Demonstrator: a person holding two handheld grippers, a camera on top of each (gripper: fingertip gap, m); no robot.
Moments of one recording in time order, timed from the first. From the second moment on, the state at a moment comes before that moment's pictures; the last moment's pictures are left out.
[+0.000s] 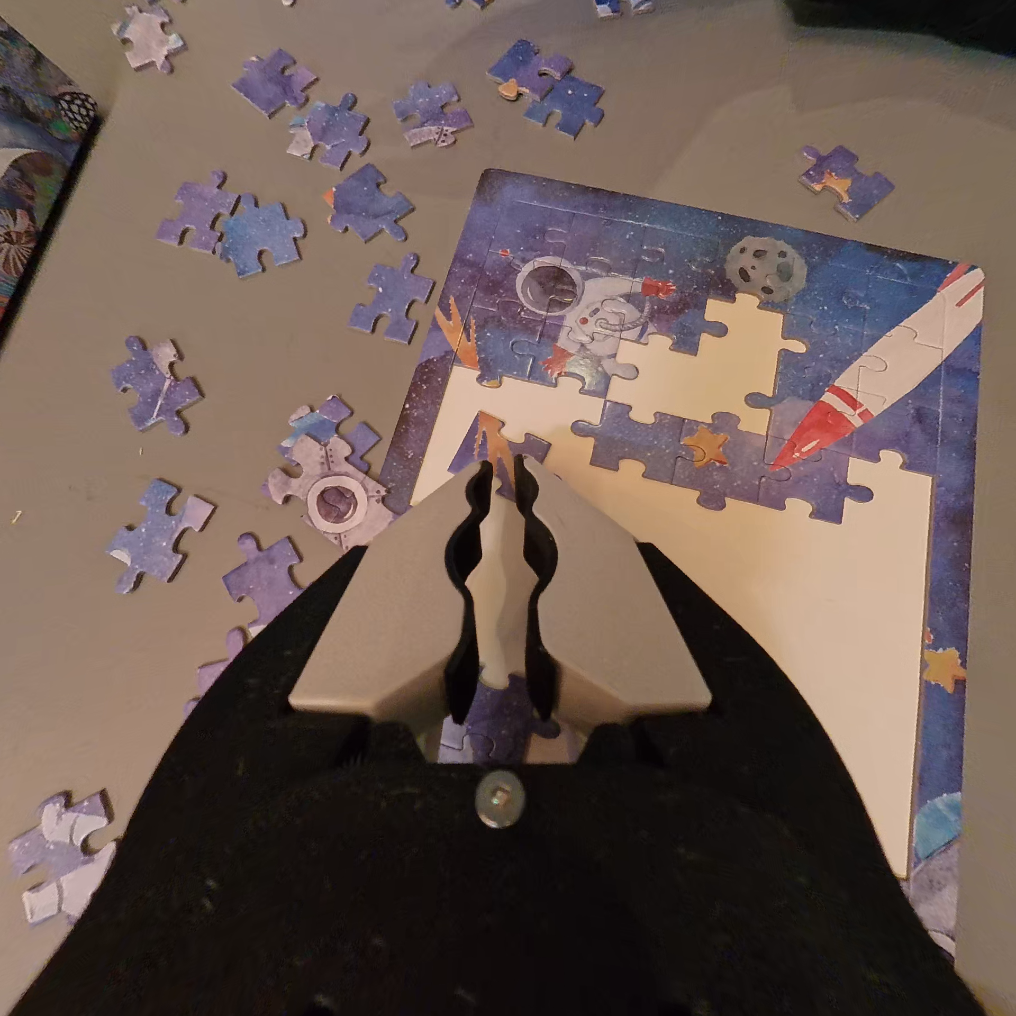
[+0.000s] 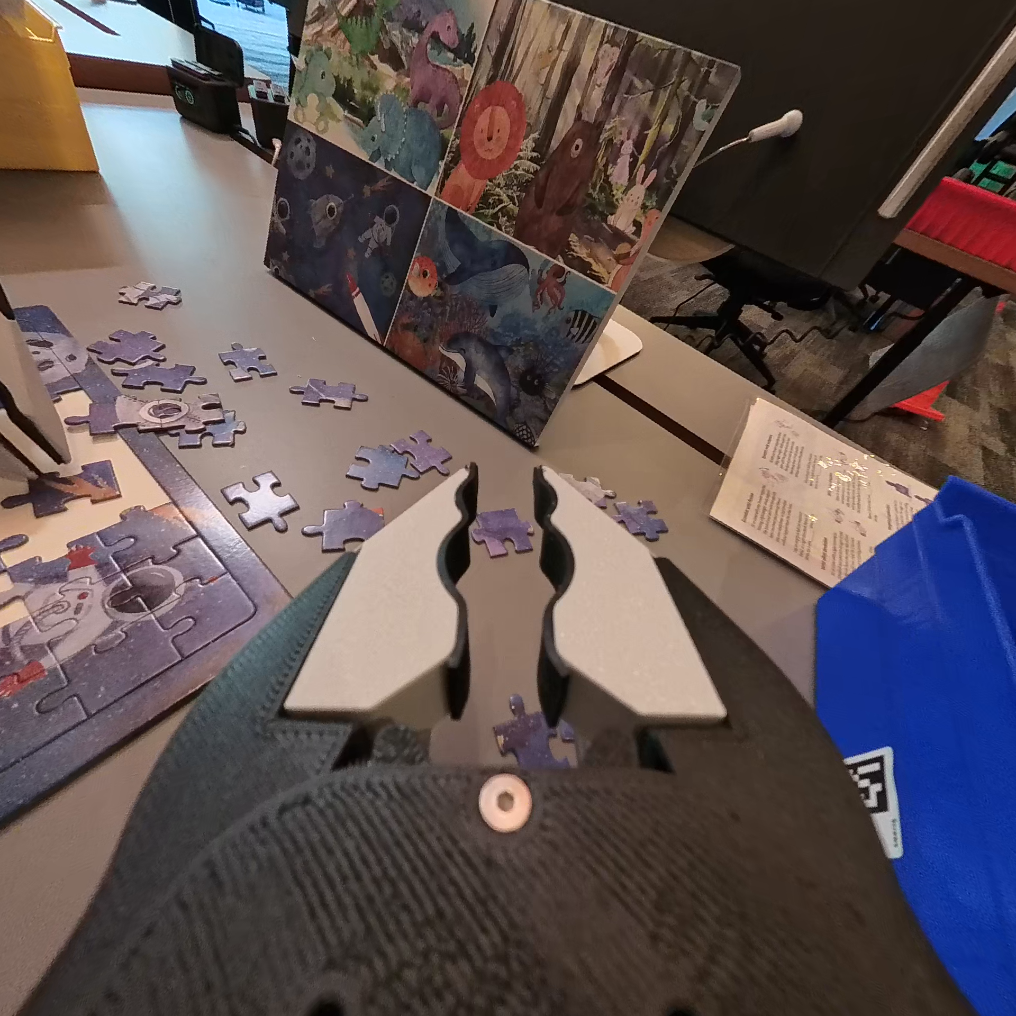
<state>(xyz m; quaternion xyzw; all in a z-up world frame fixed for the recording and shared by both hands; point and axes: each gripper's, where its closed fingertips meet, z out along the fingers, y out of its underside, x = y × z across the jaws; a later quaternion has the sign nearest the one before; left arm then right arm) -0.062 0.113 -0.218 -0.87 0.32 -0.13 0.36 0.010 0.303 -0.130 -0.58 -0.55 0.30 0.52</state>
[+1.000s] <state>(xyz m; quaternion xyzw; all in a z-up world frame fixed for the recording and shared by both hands) -0.065 0.118 -0.218 -0.88 0.29 -0.12 0.37 0.009 0.303 -0.132 -0.58 -0.55 0.29 0.52</state>
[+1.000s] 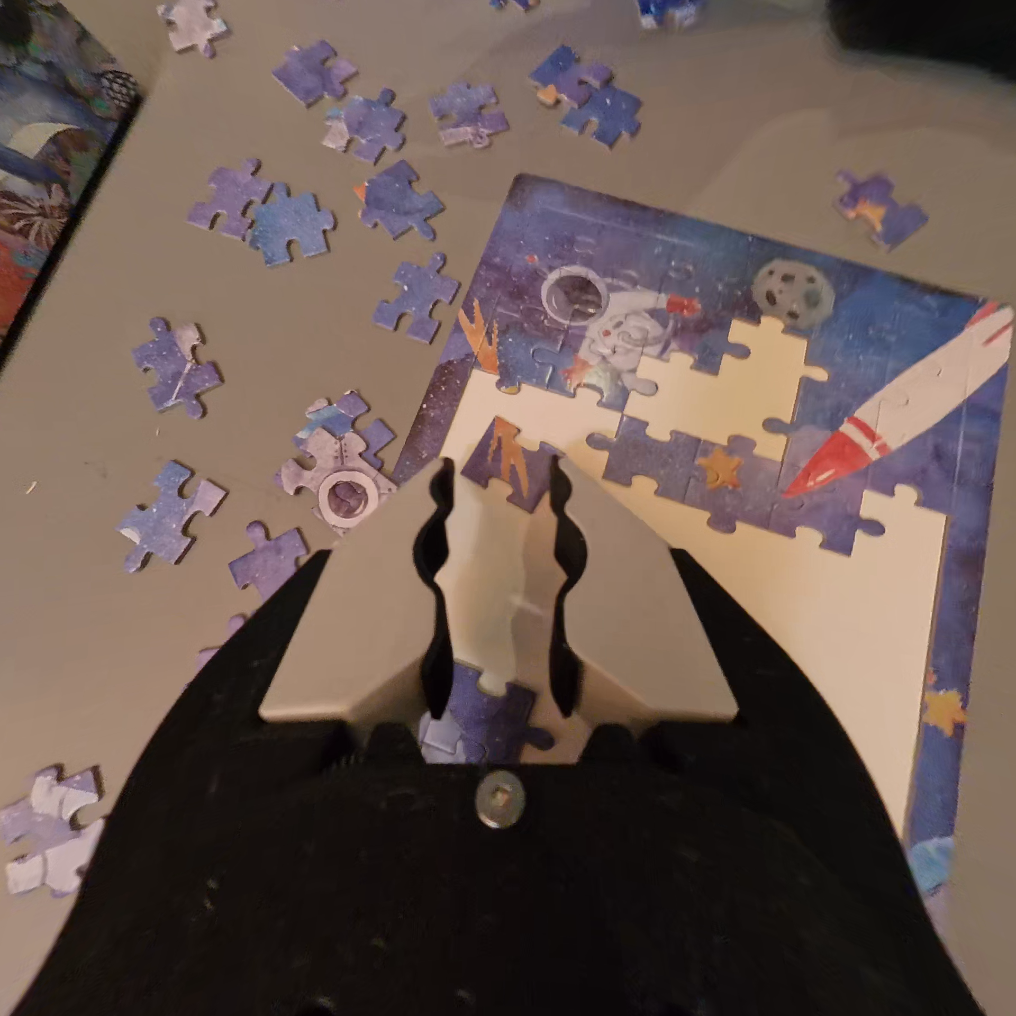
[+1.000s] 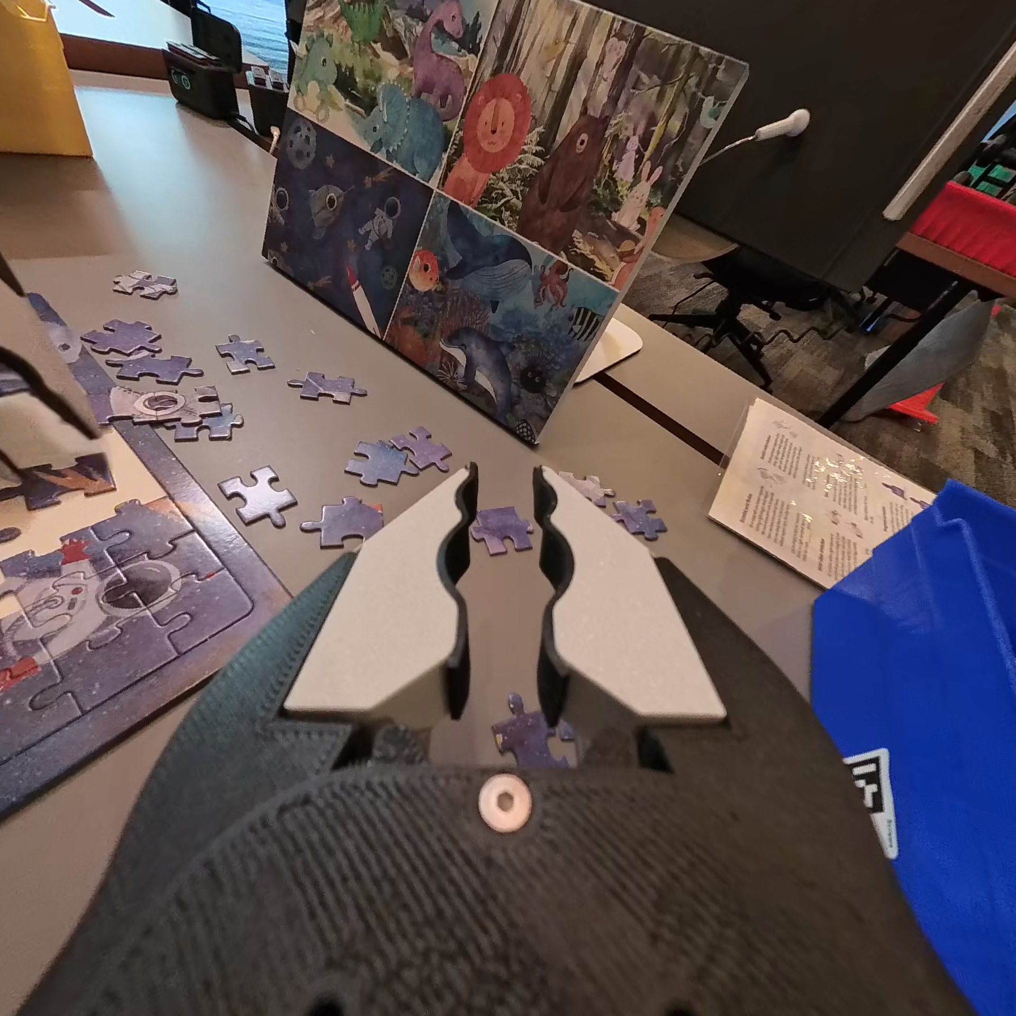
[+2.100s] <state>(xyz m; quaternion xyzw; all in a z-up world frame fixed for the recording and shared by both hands) -0.023 0.054 -0.195 -0.79 0.47 -0.20 0.33 0.003 0.288 -0.129 -0.56 -0.57 0.29 0.53</state>
